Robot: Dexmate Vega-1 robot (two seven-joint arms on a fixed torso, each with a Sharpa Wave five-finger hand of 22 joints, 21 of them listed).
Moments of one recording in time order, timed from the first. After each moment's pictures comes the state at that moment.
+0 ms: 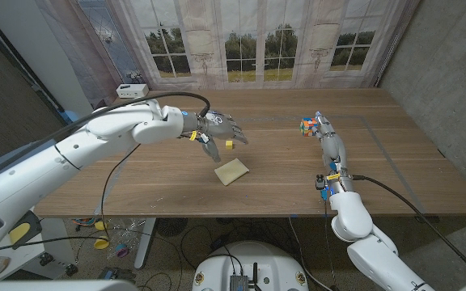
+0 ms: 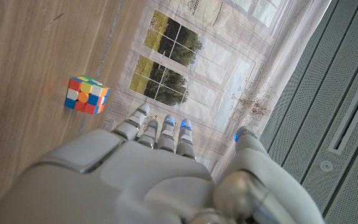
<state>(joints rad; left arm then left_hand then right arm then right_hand) 0.64 0.98 0.56 -2.09 0.91 -0.40 -0.54 0.72 -0.18 0.35 -0.18 0.40 0.11 -0.13 0.20 0.18 0.18 -0.12 0.23 0.20 0.08 -0.03 0.18 0.17 0.08 0.14 0.36 0.18 -1.38 -0.48 -0.29 -1.87 0.21 0.41 -0.44 0.20 0.10 0.31 -0.04 0.18 0.14 -0.04 0.19 0.17 0.10 0.03 0.21 0.19 -0.02 0.01 0.20 0.18 0.13 -0.01 0.19 0.17</state>
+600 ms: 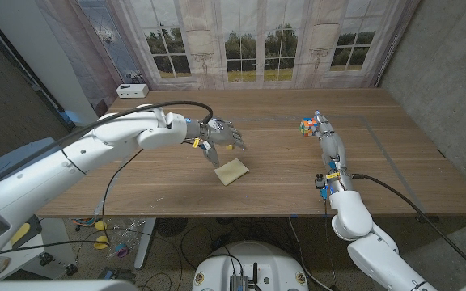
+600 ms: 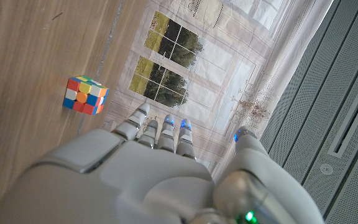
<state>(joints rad) 0.64 0.97 0.60 -2.06 0.97 -0.42 -0.54 0.76 -0.18 0.33 -0.18 0.41 0.12 -0.13 0.20 0.18 0.17 -0.12 0.22 0.20 0.07 -0.03 0.18 0.17 0.09 0.14 0.35 0.18 -1.37 -0.49 -0.29 -1.89 0.21 0.39 -0.44 0.20 0.10 0.31 -0.04 0.18 0.14 -0.04 0.19 0.17 0.11 0.04 0.20 0.19 -0.02 0.01 0.20 0.18 0.13 -0.01 0.19 0.17</state>
